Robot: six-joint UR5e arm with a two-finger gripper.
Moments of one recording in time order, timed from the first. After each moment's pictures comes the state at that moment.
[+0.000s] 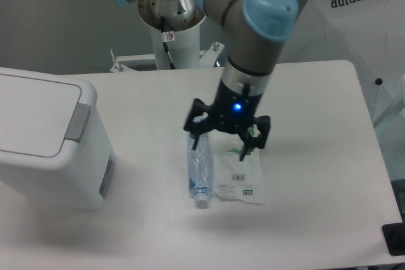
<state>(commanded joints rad) 2.48 -1.79 -1.47 -1.20 1.17 0.58</state>
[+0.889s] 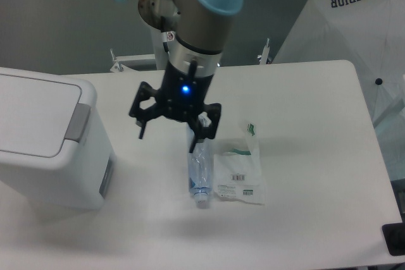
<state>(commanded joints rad) 2.33 -1.73 -1.49 -1.19 1.14 0.46</state>
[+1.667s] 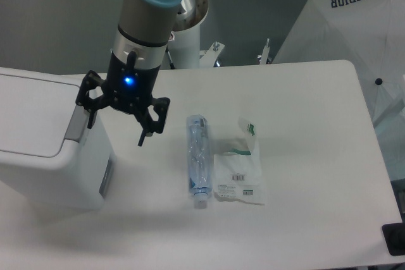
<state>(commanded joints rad) 2.26 -1.72 -1.51 -1.18 1.15 0.42</state>
